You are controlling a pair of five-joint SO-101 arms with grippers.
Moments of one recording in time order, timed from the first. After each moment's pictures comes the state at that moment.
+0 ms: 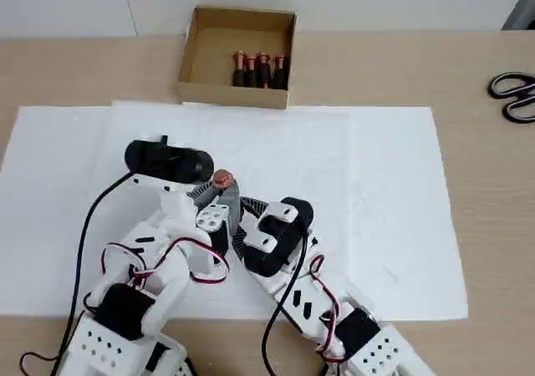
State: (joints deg) left arm 22.4 -71.5 62.9 51.8 19.8; right arm -42.9 -85.9 96.0 5.6 3.6
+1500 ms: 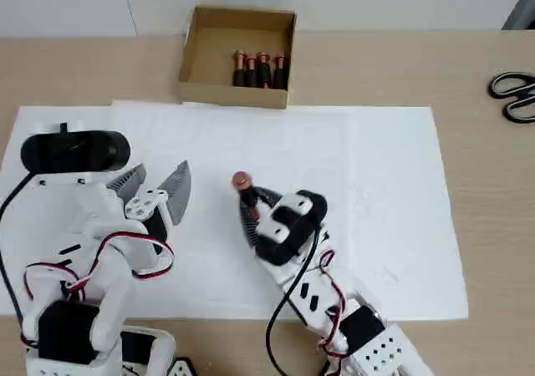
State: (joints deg) left arm 2.4 -71.0 40.2 73.2 15.3; right arm -36.9 -85.7 94.7 8.1 3.8
